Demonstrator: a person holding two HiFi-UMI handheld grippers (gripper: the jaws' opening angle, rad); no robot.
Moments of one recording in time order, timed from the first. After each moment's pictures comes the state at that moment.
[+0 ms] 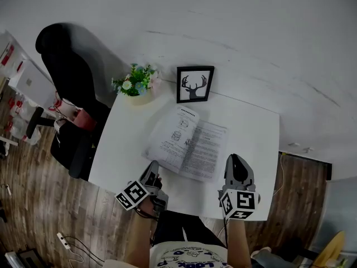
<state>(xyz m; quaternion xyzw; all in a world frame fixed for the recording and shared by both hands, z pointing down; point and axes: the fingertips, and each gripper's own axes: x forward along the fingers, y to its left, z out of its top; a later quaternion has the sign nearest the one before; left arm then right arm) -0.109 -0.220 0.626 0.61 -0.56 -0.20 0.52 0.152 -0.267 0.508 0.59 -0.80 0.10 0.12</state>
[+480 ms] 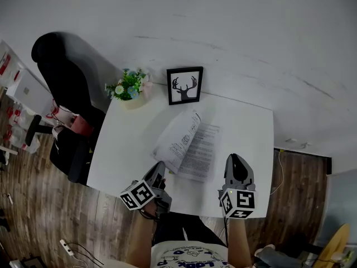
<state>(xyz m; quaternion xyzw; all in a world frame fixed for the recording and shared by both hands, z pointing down) -0.060 -0.225 0.607 0.68 -0.53 -0.14 0.49 0.178 -0.257 0.498 0.60 -0.78 0.10 0.11</state>
